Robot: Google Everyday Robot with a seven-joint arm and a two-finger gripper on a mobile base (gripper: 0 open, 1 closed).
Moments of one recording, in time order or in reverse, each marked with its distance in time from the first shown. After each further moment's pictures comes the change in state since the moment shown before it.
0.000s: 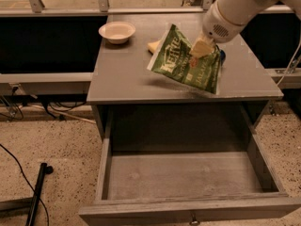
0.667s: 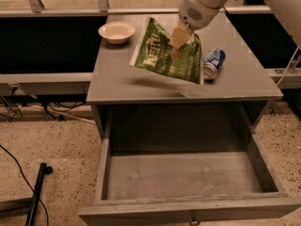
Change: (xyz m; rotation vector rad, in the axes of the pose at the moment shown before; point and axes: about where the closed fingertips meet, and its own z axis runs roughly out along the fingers) arm -0.060 0.006 0.006 -0.058 0.015 0.021
